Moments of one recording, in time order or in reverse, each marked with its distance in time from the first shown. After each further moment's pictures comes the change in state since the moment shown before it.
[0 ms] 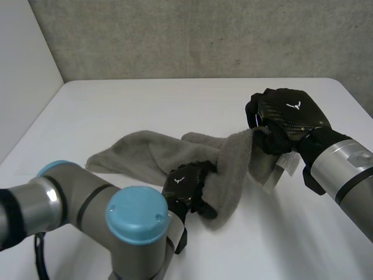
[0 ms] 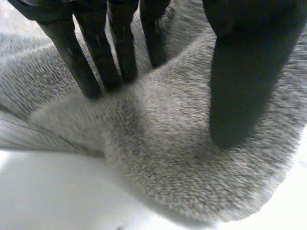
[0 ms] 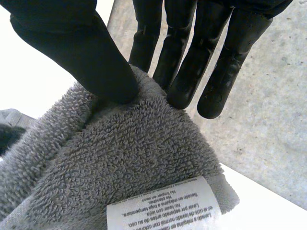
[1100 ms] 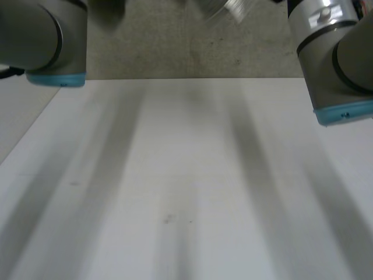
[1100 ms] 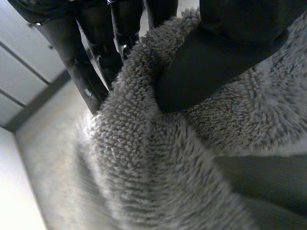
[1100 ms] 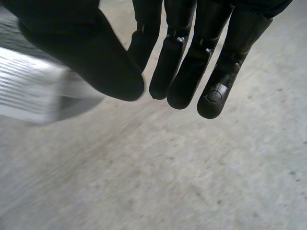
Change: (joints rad) left arm 0.404 0.182 0.669 0.393 0.253 1.068; right arm 0.094 0.392 -0.760 -0.290 0.194 -0.436; left_hand 0.790 0.813 0.812 0.821 0.816; right_hand 0.023 0.004 0.000 0.000 0.015
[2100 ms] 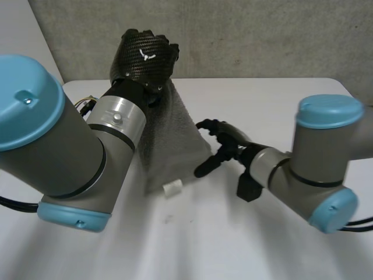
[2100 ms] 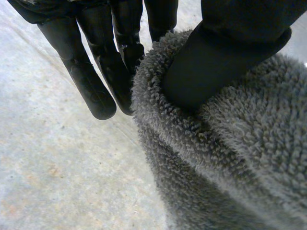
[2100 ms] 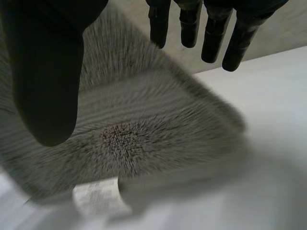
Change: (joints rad) left arm -0.245 0.169 -0.470 -0.445 -0.211 -0.062; right arm 0.032 0.165 0.382 0.371 -0.235 1.056; left_hand 0.003 0.000 0.000 0.000 0.000; right_hand -0.768 -0.950 -0.967 -0.958 -0.937
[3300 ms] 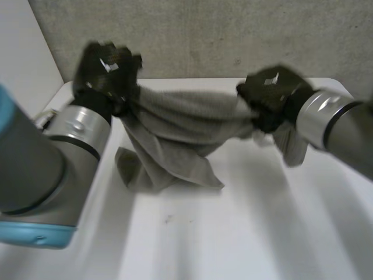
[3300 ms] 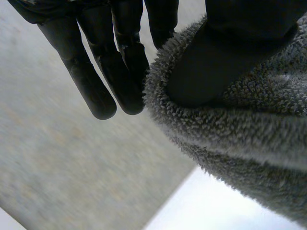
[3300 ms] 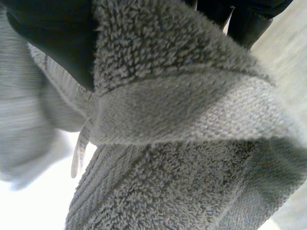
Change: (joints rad) left arm 0.093 0.156 -0.158 -0.042 -0.031 -0.014; right arm -0.064 -0.302 -0.175 0.383 0.092 -1.020; left_hand 0.000 0.000 0.000 0.000 0.000; right_hand 0.720 0.947 0.970 0.961 0.907
